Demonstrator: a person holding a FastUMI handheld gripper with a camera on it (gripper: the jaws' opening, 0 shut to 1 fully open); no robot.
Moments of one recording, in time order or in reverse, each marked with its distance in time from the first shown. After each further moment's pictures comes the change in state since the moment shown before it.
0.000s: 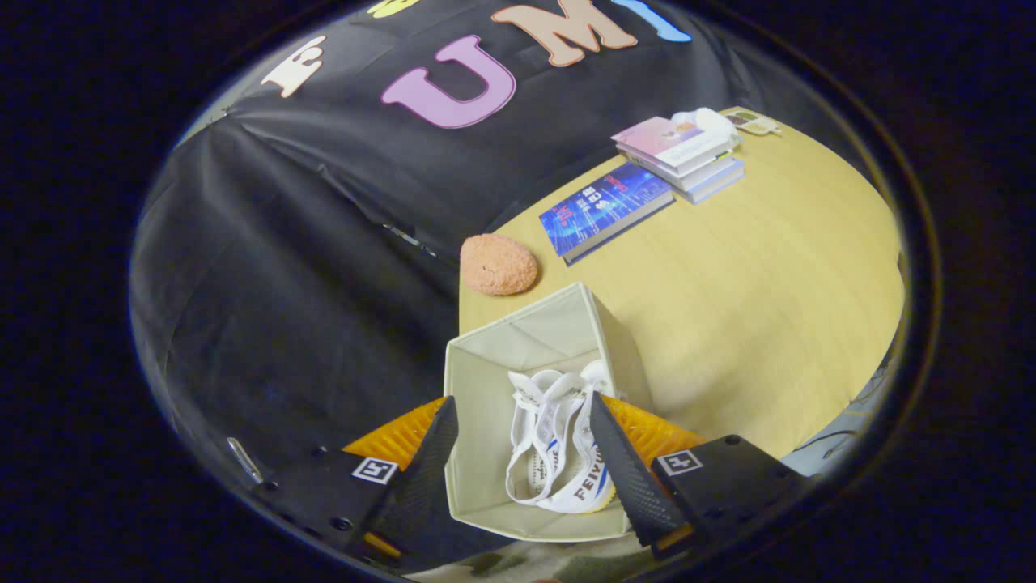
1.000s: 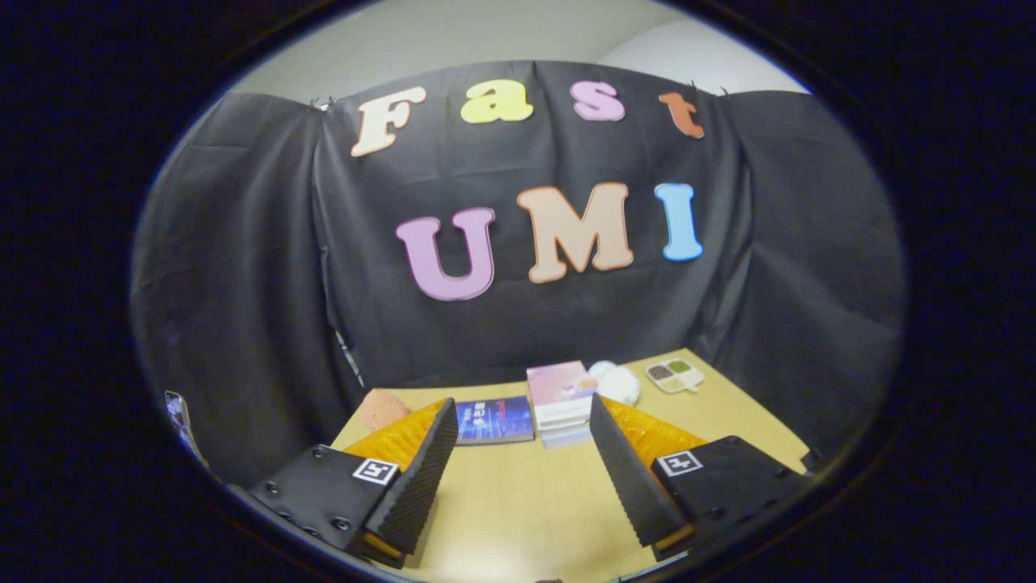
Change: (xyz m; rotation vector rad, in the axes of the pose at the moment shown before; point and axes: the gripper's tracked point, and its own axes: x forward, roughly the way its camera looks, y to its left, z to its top) arm -0.191 -0.108 0.259 -0.469 -0.697 -0.173
